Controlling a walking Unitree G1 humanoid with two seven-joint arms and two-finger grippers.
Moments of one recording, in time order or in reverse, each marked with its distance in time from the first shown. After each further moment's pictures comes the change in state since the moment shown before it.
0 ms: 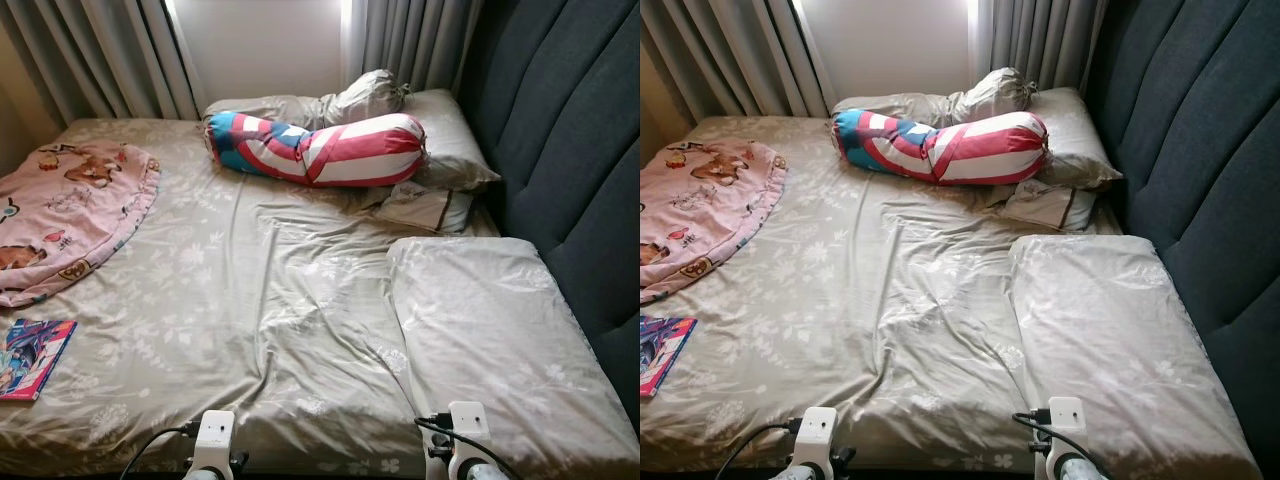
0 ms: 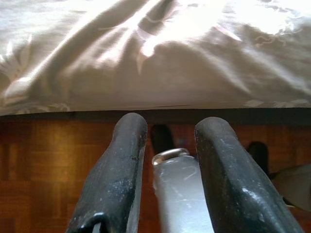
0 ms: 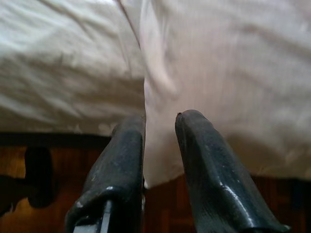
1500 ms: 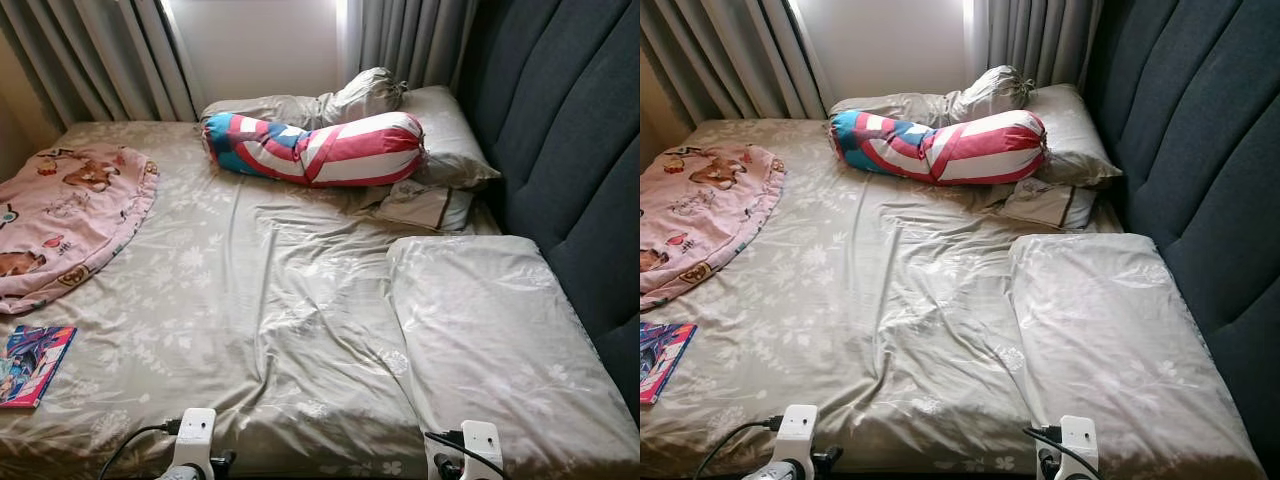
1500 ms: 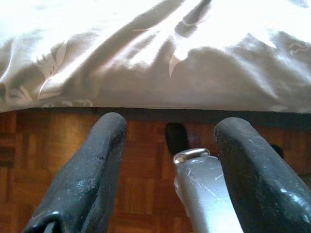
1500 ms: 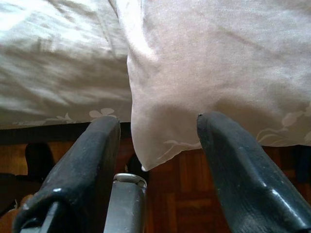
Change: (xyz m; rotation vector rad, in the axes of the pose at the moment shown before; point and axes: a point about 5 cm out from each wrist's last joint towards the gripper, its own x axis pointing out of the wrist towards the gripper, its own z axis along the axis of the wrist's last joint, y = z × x) left arm -0.001 0.023 0.004 -0.044 0.023 0.048; right arm -0.004 -0.007 -0.014 0.071 0.034 -0.040
